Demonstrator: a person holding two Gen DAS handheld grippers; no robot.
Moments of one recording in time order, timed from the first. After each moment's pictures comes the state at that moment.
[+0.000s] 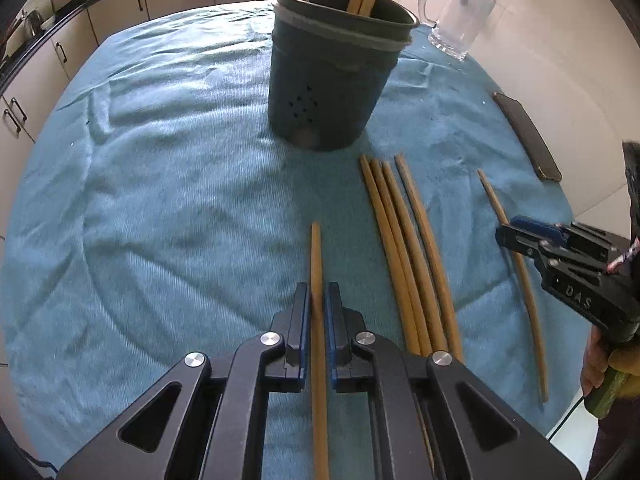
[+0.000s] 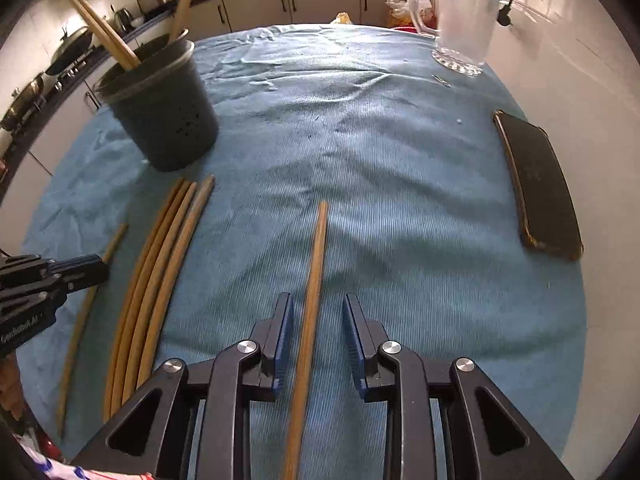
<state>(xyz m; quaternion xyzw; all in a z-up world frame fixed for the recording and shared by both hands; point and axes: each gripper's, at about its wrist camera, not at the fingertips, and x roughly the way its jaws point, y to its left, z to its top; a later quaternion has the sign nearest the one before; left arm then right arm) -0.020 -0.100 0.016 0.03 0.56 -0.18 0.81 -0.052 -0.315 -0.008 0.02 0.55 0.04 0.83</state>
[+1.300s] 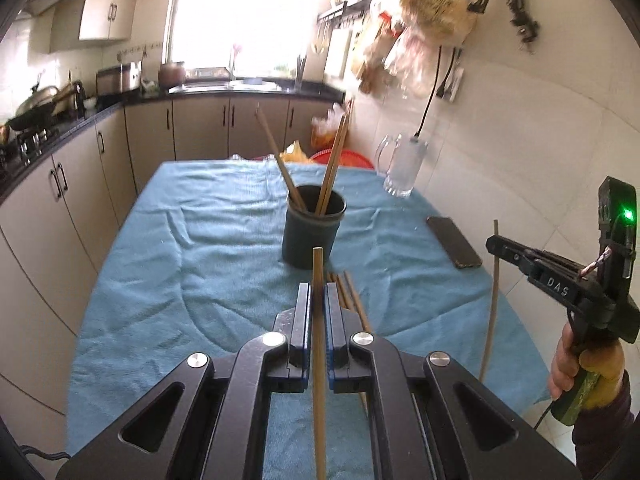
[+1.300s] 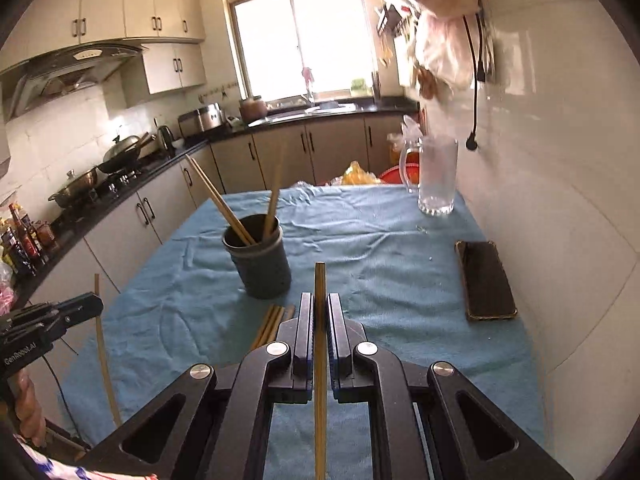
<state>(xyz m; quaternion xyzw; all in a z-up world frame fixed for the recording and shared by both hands) -0.162 -0.038 0.156 -0.02 0.32 -0.19 0.93 -0.162 -0.308 0.126 0.06 0.31 0.05 0.95</state>
